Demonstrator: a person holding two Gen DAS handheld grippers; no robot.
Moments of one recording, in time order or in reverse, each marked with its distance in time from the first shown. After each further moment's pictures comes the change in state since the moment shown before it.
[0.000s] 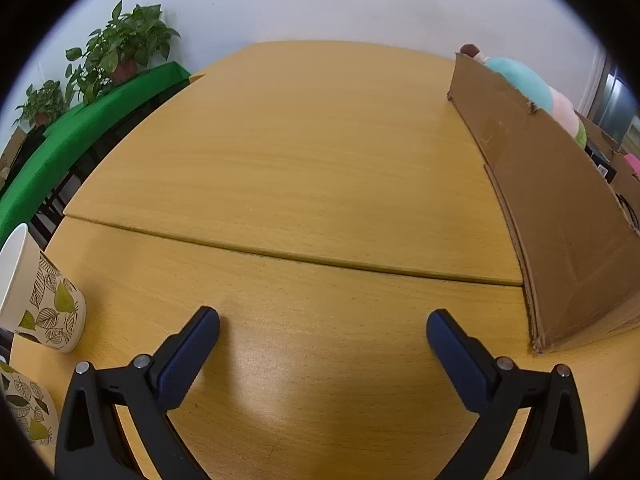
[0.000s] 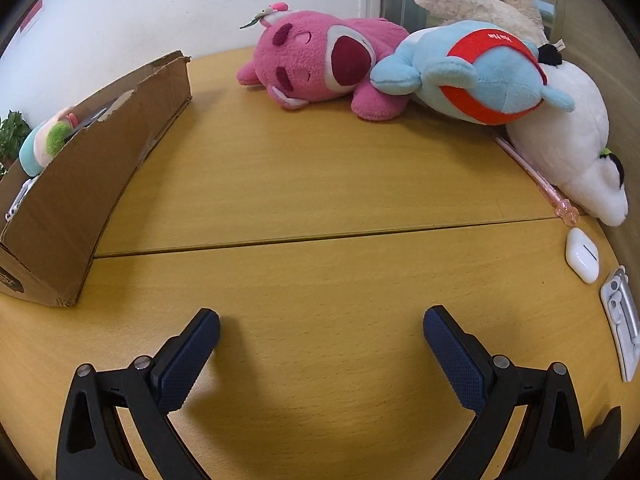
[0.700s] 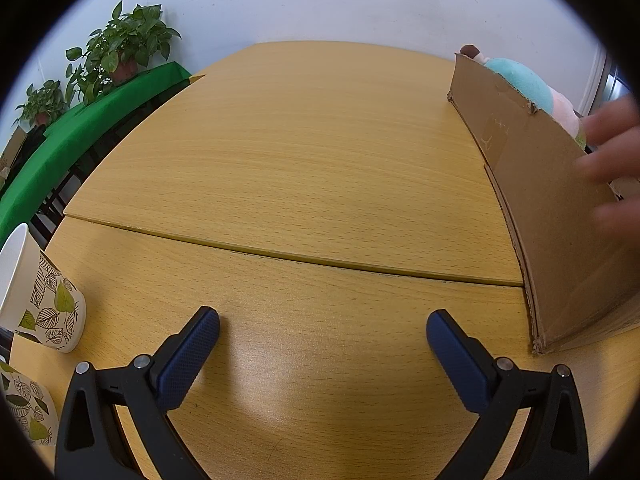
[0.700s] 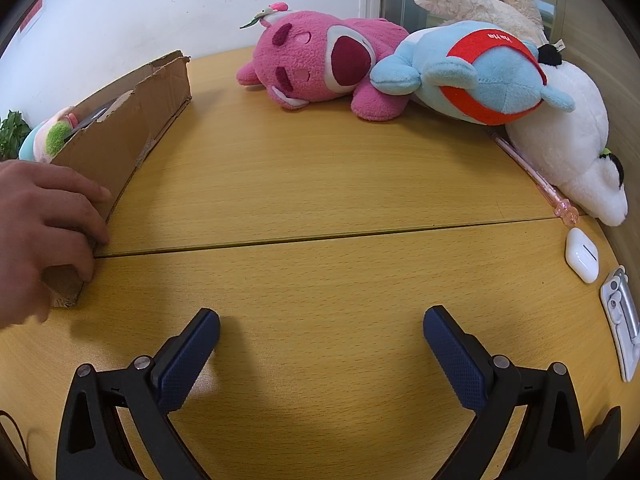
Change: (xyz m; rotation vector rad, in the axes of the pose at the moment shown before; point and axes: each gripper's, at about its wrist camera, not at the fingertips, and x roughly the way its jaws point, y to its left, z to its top) left arm -0.001 -0.002 0.002 0.000 0.001 0.000; right arm -0.002 0.000 -0.002 -0.004 -0.003 0.002
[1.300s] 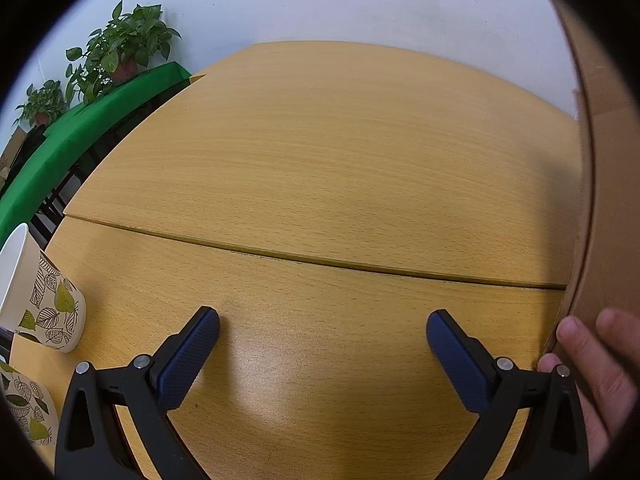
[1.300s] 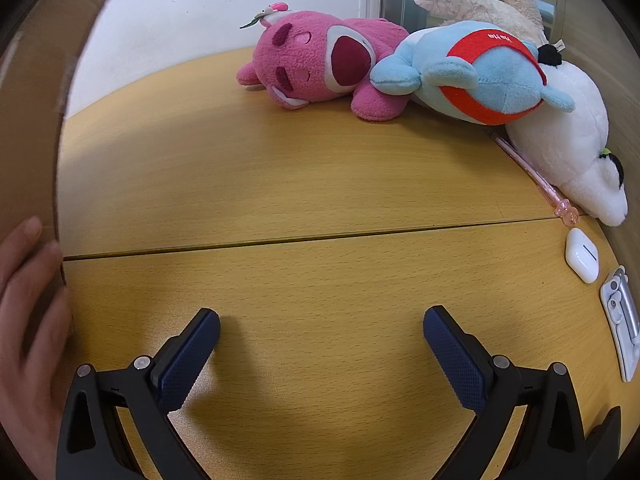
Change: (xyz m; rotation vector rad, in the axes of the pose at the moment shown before) left arm 0.002 -0.003 0.000 0.002 0.000 -0.001; right arm -0.003 0.000 -0.002 -0.003 -0.001 0.001
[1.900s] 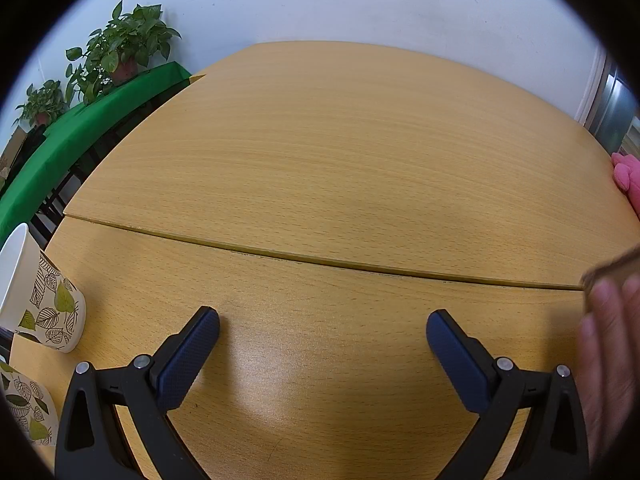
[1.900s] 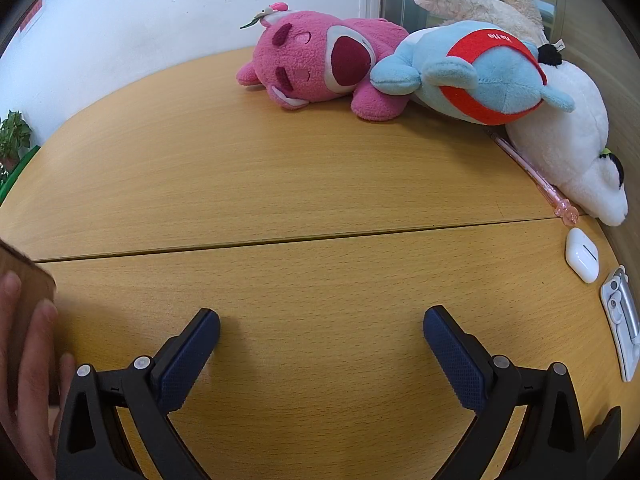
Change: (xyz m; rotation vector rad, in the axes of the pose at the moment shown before) left arm 0.000 -0.001 0.000 0.000 -0.001 -0.001; right arm -0.003 0.000 -0.002 -0.001 -0.002 0.000
